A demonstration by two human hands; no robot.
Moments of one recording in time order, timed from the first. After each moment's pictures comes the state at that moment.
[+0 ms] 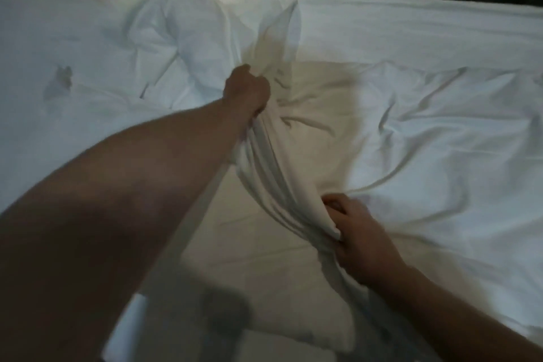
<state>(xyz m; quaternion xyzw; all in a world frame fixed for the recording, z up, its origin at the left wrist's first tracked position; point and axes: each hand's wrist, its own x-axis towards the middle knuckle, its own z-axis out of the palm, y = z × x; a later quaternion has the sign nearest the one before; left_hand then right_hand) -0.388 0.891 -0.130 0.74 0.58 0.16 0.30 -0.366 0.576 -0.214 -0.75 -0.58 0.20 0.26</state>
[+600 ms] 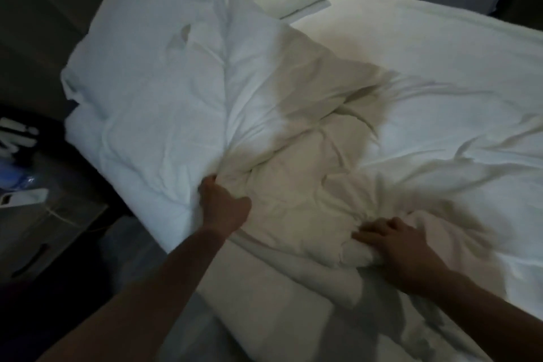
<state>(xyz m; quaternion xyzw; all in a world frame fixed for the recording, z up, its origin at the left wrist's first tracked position) -0.694 0.756 -0.141 0.60 0.73 0.15 0.28 -0.393 0.581 -0.167 -0.66 -0.69 0.29 -0.07</state>
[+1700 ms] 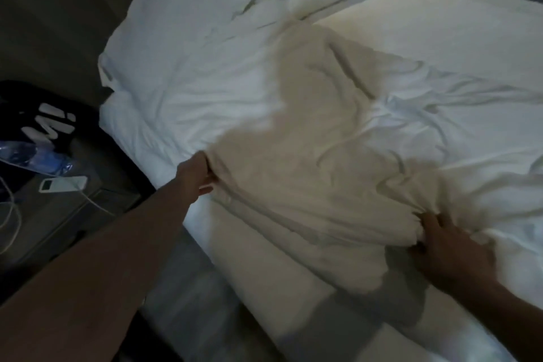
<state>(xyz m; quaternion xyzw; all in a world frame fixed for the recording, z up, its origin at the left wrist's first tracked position) -0.833 0.885 -0.125 0.26 0.80 0.20 0.50 -0.440 0.624 -0.163 -0.82 -0.53 0.21 -0.07</state>
